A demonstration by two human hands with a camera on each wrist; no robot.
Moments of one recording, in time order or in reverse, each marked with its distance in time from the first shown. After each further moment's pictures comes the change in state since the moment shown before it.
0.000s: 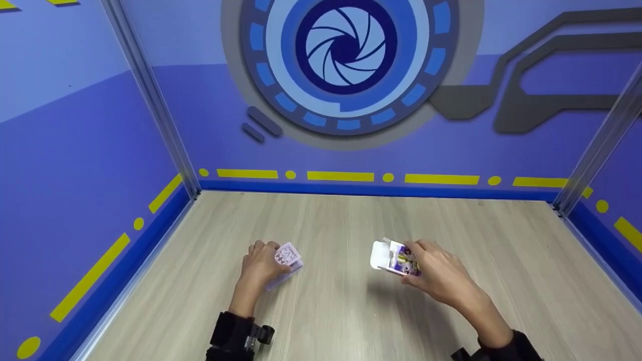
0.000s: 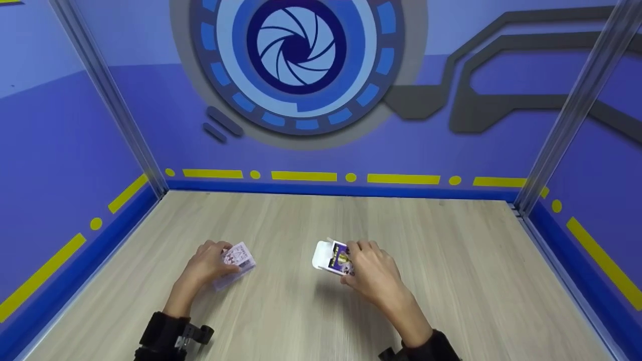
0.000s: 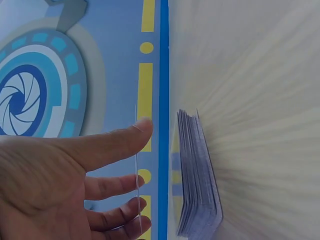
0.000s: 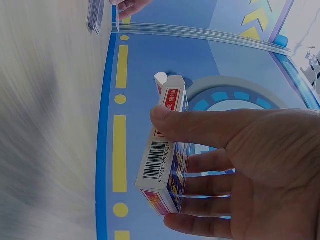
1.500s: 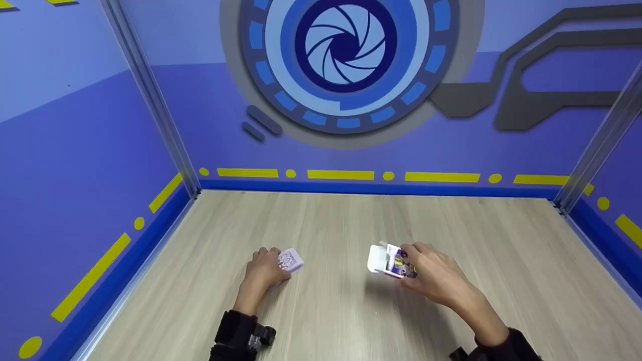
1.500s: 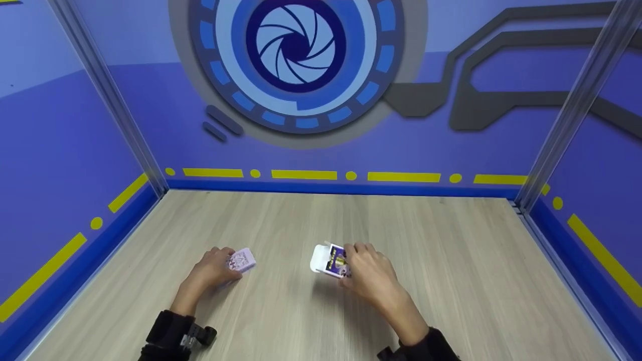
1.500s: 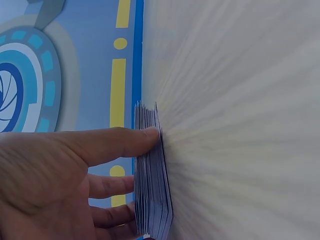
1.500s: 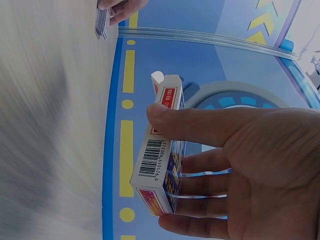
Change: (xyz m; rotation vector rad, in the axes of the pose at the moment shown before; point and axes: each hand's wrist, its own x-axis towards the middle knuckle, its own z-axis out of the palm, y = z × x) left_hand 0.005 -0.012 0.017 0.073 -0.098 -0.017; right_hand 0.002 -0.003 0.009 -0.039 -0.031 -0.034
